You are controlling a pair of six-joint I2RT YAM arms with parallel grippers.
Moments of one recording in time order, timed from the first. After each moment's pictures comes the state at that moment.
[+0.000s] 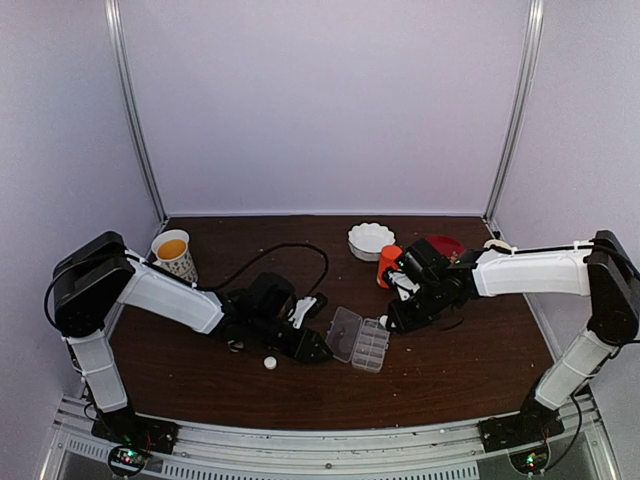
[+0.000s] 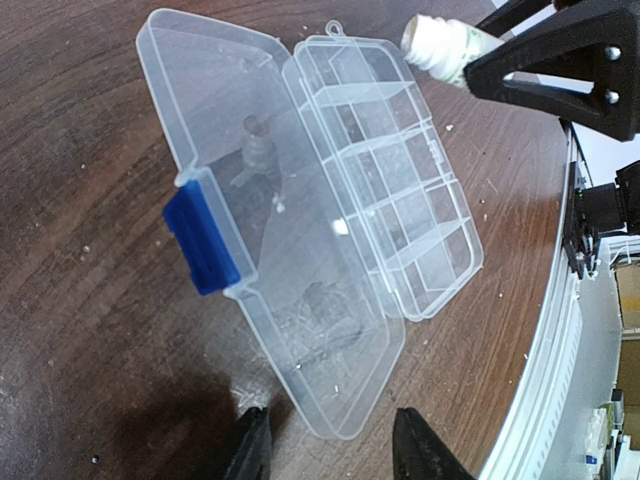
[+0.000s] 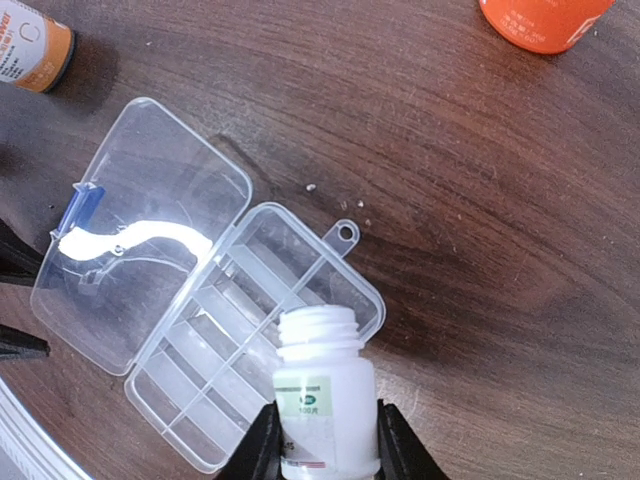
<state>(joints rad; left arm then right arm) -0.94 1.84 0.88 0.16 0.43 -0.48 0.74 1.60 0.98 -0.50 -0.06 0.38</state>
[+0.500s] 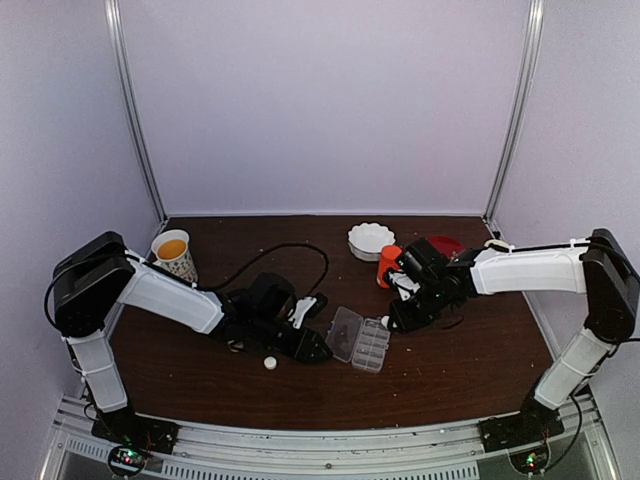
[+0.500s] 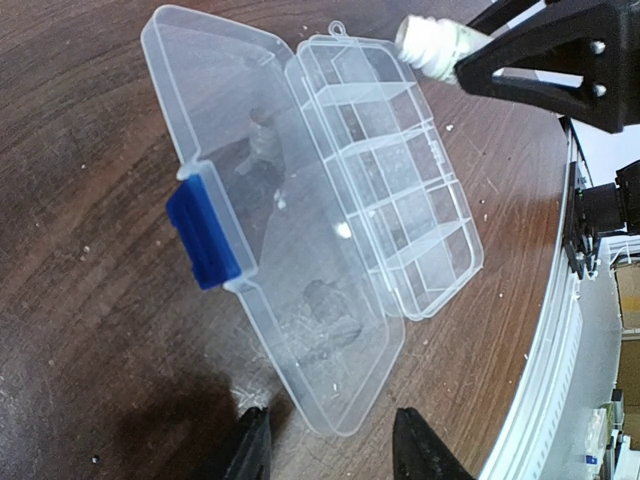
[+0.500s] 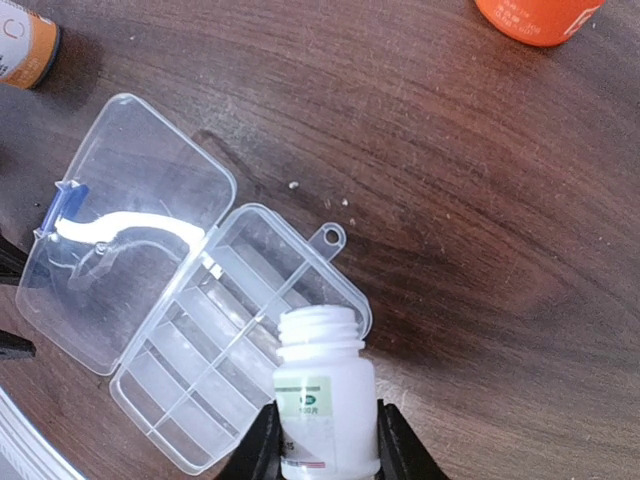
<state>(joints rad) -0.94 1.84 0.88 0.16 0.43 -0.48 0.72 1.62 0.99 -0.51 -0.07 0.35</state>
